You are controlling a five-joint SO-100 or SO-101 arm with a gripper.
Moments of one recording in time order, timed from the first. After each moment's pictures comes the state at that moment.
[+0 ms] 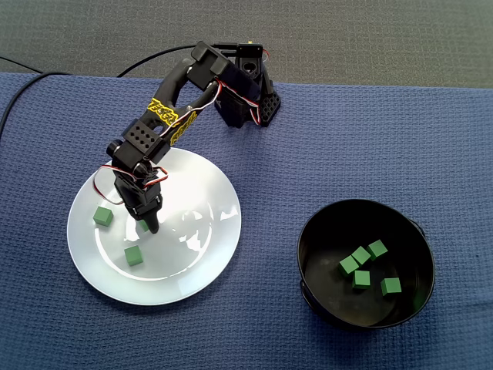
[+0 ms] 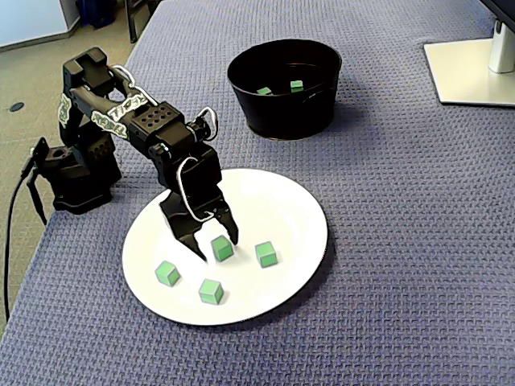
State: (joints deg) arm 39.1 57.9 74.1 67.8 -62.1
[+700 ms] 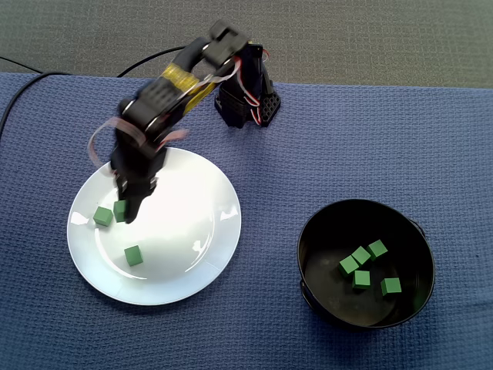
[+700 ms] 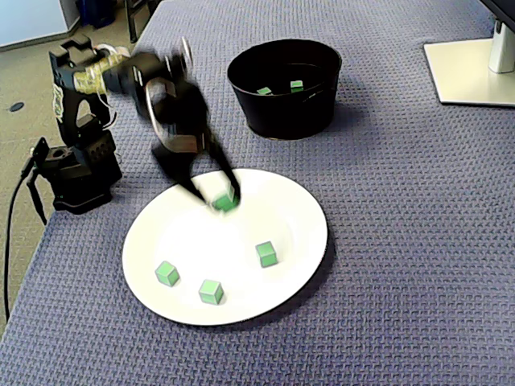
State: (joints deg) arm 35.3 78.6 67.1 69.6 -44.7
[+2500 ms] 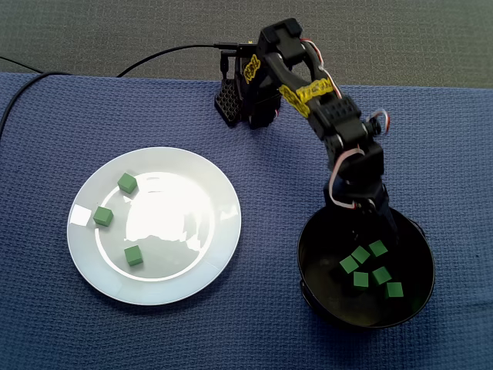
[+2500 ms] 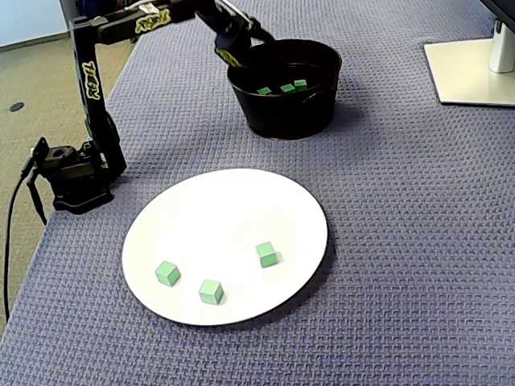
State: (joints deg) arm -28.6 82.7 78.9 55.4 -22.0
